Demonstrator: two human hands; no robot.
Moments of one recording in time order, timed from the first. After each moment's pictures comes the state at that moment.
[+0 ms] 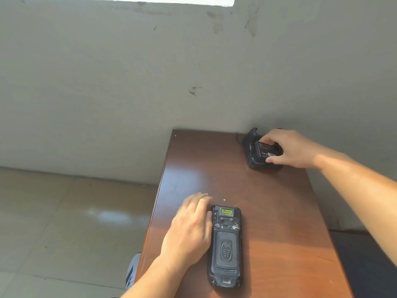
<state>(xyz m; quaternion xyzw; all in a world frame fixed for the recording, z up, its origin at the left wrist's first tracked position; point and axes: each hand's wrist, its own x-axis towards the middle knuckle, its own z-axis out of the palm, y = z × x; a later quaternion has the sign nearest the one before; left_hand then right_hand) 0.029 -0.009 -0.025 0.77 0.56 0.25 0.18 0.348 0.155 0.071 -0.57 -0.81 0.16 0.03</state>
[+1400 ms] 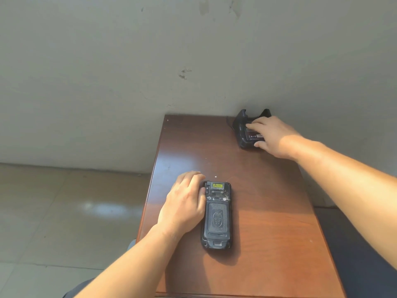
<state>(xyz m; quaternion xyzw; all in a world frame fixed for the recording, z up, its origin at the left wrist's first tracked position) 0.029 -0.004 -0.026 0.78 0.55 0.25 0.18 0.319 0.119 0.065 -0.62 -0.78 0.06 -0.05</state>
